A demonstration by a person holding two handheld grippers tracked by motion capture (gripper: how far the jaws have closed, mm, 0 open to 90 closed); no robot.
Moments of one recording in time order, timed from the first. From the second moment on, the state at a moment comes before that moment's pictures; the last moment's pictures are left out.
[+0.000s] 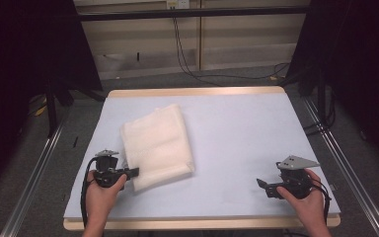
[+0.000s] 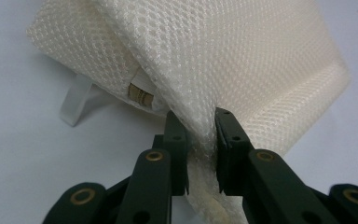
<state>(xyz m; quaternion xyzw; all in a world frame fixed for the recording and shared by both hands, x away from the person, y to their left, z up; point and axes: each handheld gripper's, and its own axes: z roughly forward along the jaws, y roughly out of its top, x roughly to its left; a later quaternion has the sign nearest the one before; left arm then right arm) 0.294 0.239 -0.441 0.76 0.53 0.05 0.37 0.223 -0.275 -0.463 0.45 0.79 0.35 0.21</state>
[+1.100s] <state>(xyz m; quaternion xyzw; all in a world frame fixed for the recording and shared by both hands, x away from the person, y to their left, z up) 0.313 0.219 -0.397 0.77 0.50 0.04 0.40 0.223 -0.263 -0.467 0.43 0.81 0.35 0.20</state>
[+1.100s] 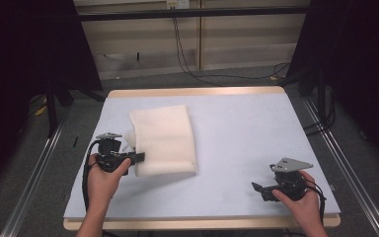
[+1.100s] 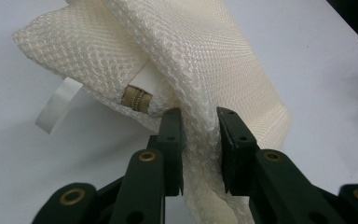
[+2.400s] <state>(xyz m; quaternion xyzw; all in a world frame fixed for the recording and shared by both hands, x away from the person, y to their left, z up) 0.321 0.216 -0.397 0.76 0.51 0.03 0.39 0.220 -0.249 -0.468 0.40 0.83 0.36 0.18</state>
